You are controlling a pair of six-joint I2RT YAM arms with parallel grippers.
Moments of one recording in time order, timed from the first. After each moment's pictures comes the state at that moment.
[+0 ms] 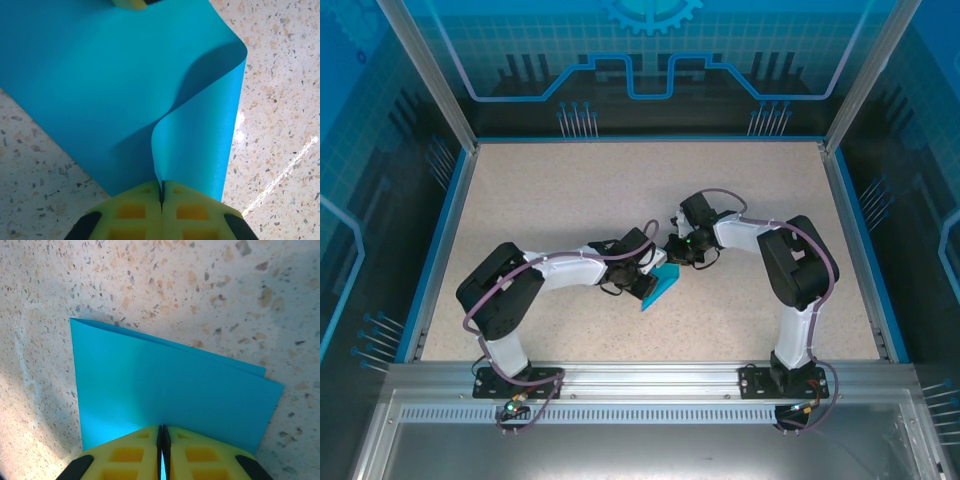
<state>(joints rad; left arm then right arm) -0.74 1.76 0.97 -0.35 0.20 -0.21 0.46 1.92 1.11 -0.40 -0.45 0.49</state>
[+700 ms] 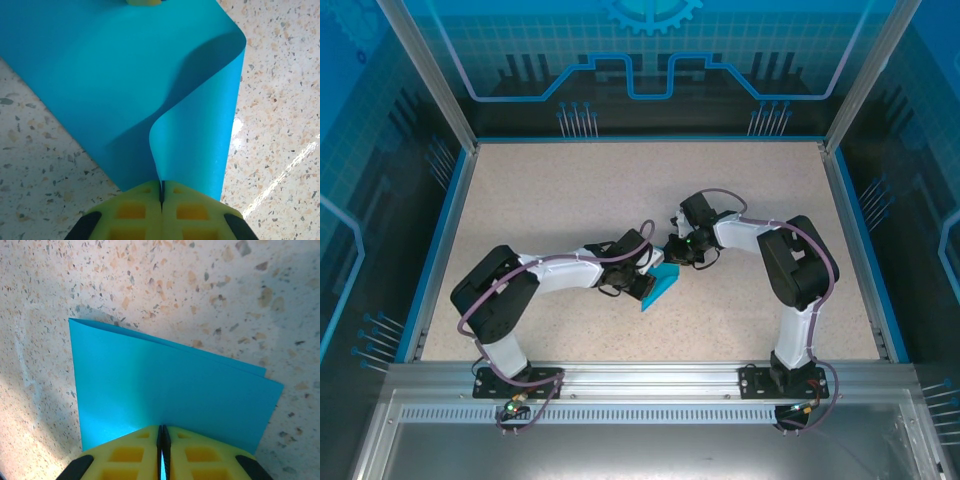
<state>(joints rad) -0.74 1.73 0.93 -0.32 0.19 -0.24 0.46 1.92 1.11 -0.40 -0.45 0.49</state>
